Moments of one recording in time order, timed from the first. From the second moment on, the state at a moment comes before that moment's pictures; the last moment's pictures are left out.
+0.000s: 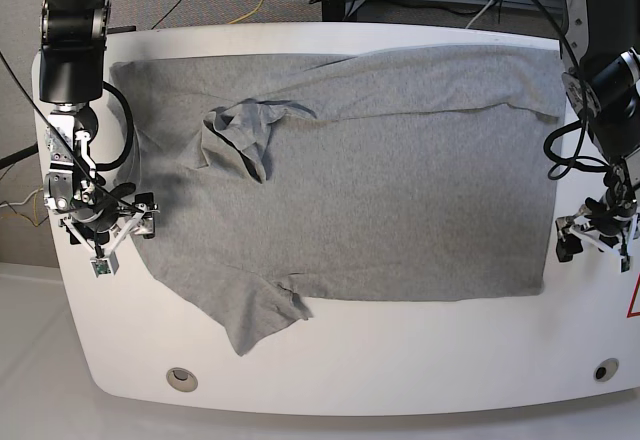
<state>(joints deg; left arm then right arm) -36.5 -27.8 -29.8 22.5 7.1 -35.2 10.9 19.0 29.9 -2.4 63.2 21.7 16.1 -40.9</state>
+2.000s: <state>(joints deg) -39.3 -24.5 -29.8 19.0 7.0 -35.9 10.5 24.5 32.1 -2.4 63.2 22.2 16.2 -40.5</state>
